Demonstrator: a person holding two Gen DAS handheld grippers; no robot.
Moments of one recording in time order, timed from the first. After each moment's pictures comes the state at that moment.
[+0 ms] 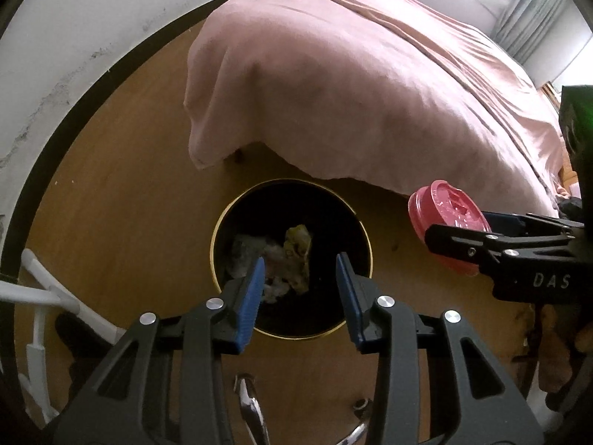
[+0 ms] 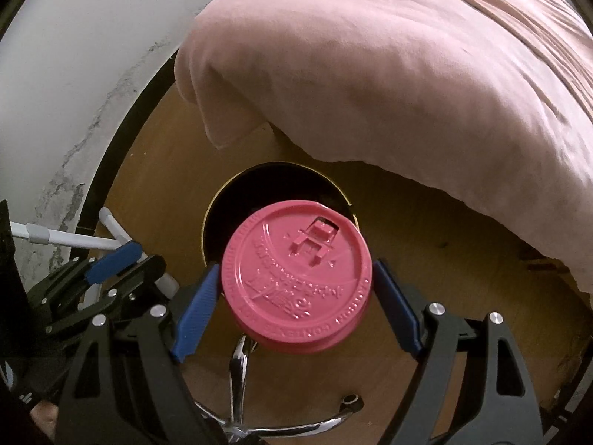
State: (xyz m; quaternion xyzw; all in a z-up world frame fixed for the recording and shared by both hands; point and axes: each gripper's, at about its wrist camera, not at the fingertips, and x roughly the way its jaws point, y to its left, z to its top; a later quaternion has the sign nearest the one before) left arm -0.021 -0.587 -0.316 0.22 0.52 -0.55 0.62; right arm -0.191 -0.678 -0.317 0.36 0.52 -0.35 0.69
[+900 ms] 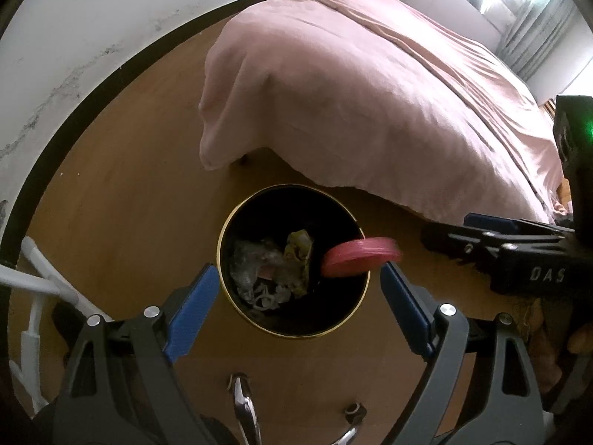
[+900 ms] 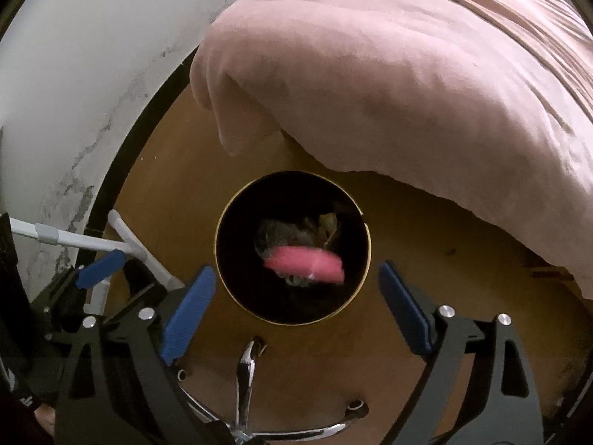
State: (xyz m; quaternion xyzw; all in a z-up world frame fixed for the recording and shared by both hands) left arm -0.015 -0.571 -0.305 0.20 0.52 -0.54 0.63; right arm -0.185 -0.681 -0.310 0.36 0.50 -0.34 0.71
